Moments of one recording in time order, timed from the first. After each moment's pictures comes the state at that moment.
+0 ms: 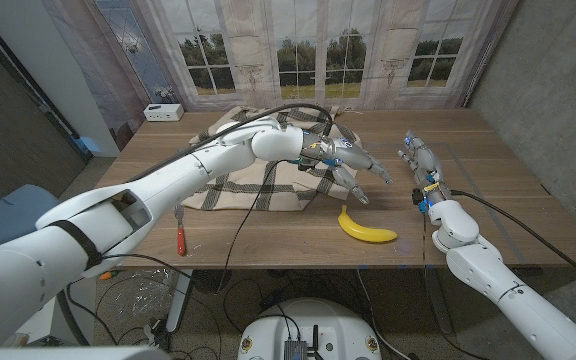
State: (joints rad) left arm 0.26 0.48 0.95 -1.51 0.60 -0.61 -0.47; left_hand 0.54 -0.02 0.43 -0.18 0.19 0.21 -0.07 0.24 0.18 0.15 -0.06 0.26 0.19 0.14 -0.01 0.21 0.17 0.06 0.15 0.39 0.18; right arm -1.09 -0.56 -0.27 -1.53 0.57 0.36 -0.21; right_hand 0.28 0.09 0.37 -0.05 0.21 0.15 0.03 0.19 0.17 0.13 0.08 0.20 0.19 0.03 0.04 0.19 0.18 0.22 0.05 0.20 0.17
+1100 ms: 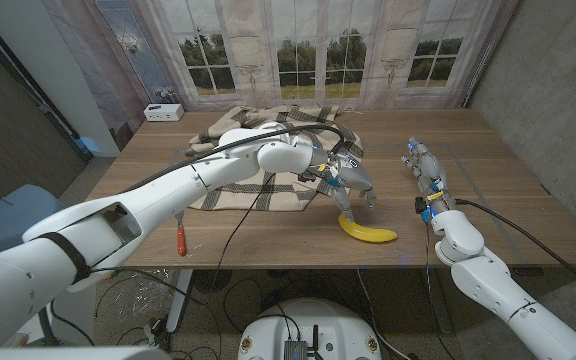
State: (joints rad) left arm 0.33 0.54 0.96 -1.74 0.75 -0.51 -0.60; left_hand 0.76 -0.07 0.33 -0.13 0.26 0.49 -0.01 0.27 0.20 0.47 -0.07 0.32 0.23 0.53 -0.05 0.38 0.27 0.25 0.11 0.43 0.21; right arm -1.19 -0.58 -0.24 -1.64 0.55 0.35 -0.26; right_hand 0.27 0.09 0.37 -0.05 0.21 0.16 0.03 0.19 0.18 0.14 0.08 0.20 0.19 0.04 0.04 0.19 0.18 0.23 0.05 0.20 0.17
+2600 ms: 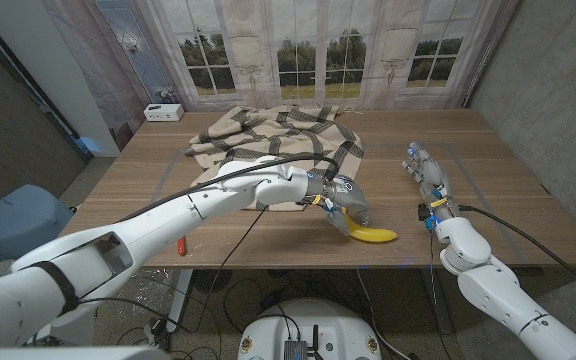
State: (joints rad) left arm 0.45 0.57 0.96 -1.75 0.93 -0.48 -0.43; left_hand 0.87 -0.02 0.31 -0.15 0.24 0.57 -0.03 0.28 0.20 0.53 -0.09 0.33 0.26 0.52 -0.05 0.41 0.29 0.29 0.09 0.48 0.22; right arm -1.25 -0.60 -0.22 -1.69 0.55 0.34 -0.26; right_hand 0.27 0.10 0.37 -0.05 0.20 0.17 0.02 0.19 0.18 0.16 0.08 0.20 0.19 0.05 0.05 0.19 0.18 0.23 0.05 0.20 0.17
